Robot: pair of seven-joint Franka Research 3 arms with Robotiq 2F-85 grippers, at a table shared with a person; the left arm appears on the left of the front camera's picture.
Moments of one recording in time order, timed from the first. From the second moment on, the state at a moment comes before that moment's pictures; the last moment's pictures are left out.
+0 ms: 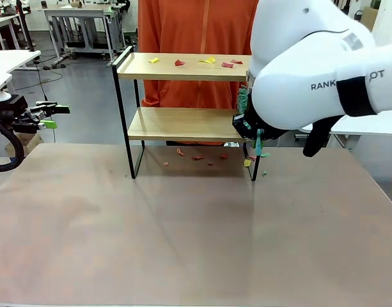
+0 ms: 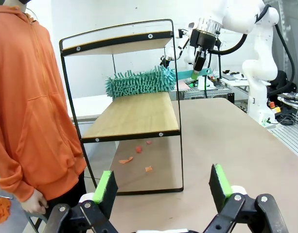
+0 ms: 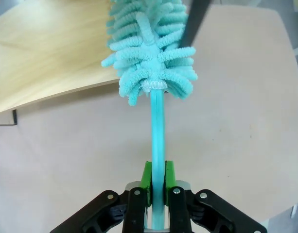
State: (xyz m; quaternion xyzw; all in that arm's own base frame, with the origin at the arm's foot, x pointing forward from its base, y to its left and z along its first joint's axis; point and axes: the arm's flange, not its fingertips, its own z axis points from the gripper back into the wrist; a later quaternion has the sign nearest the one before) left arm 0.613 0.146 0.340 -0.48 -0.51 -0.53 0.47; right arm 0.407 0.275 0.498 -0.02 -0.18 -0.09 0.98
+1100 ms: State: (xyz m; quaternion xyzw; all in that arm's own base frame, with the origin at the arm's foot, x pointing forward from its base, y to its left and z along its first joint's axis) left arm 0.614 0.146 0.340 -0.48 -0.51 -0.53 0.47; right arm 0.335 0.169 0.545 0.12 -0.08 0.39 0.91
